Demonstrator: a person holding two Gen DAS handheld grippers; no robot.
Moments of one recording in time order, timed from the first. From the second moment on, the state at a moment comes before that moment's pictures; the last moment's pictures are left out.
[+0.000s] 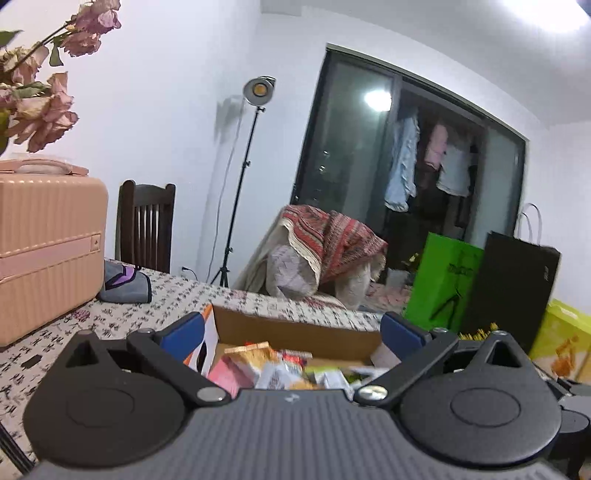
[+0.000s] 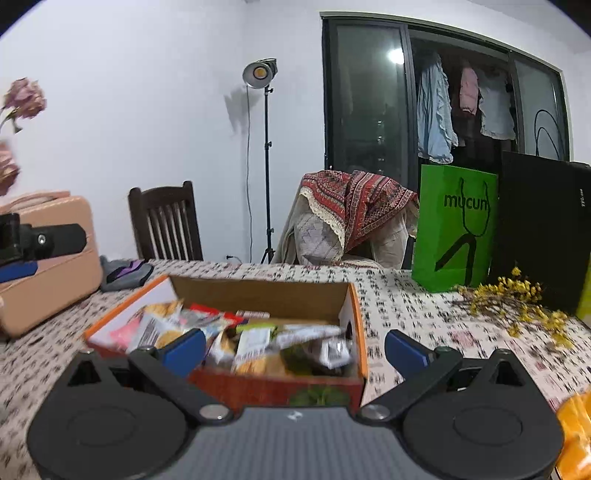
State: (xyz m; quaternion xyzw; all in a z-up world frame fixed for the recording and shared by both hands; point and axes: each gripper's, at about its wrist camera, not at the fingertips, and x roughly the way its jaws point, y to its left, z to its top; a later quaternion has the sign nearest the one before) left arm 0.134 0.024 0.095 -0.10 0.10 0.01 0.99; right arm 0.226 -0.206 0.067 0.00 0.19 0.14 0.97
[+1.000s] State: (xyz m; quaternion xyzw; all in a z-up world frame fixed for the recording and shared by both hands) left arm 0.017 0.022 0.021 -0.05 0.20 -0.03 0.98; right arm 0.094 -0.230 0.013 0.01 0.25 0.14 0.96
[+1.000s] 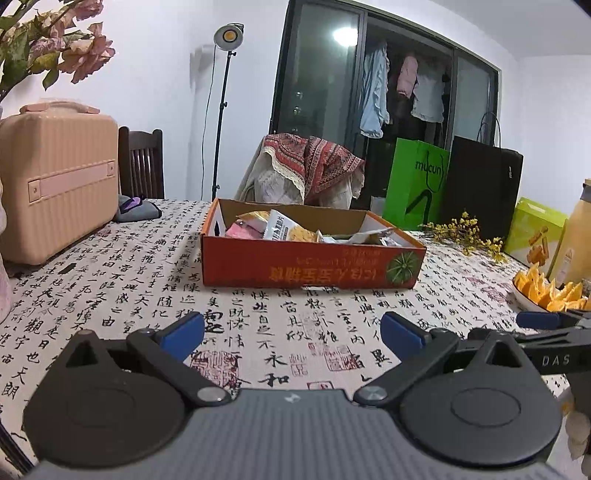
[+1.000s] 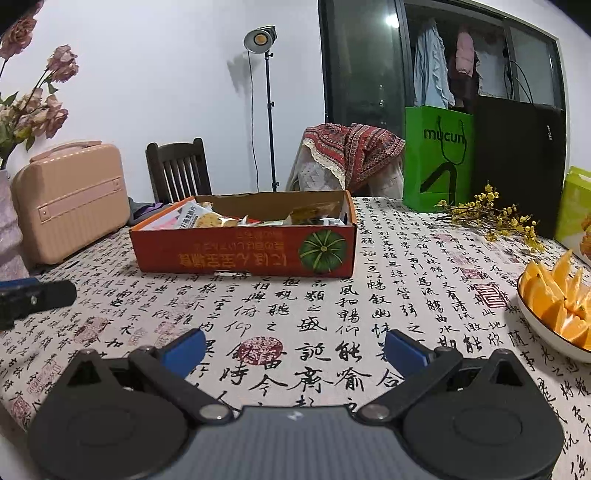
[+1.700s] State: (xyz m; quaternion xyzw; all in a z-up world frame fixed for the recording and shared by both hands) left arm 0.019 0.015 0.016 -0.04 0.20 -0.04 0.98; right arm 0.096 -0.235 0.010 0.02 0.26 0.14 0.96
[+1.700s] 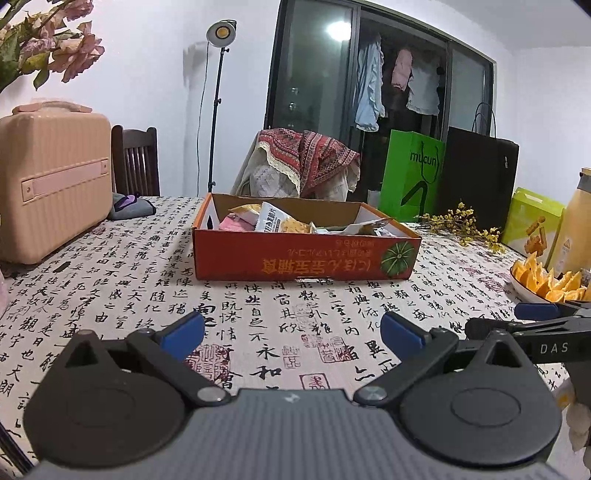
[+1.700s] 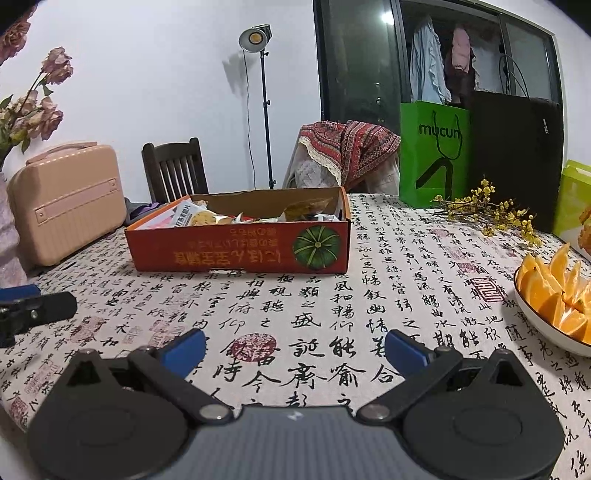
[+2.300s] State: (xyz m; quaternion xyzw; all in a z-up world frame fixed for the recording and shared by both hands) left arm 0.020 0.015 0.015 -0.04 0.21 -0.04 0.98; right arm 0.098 -0.235 0.010 0.02 0.26 0.14 0.96
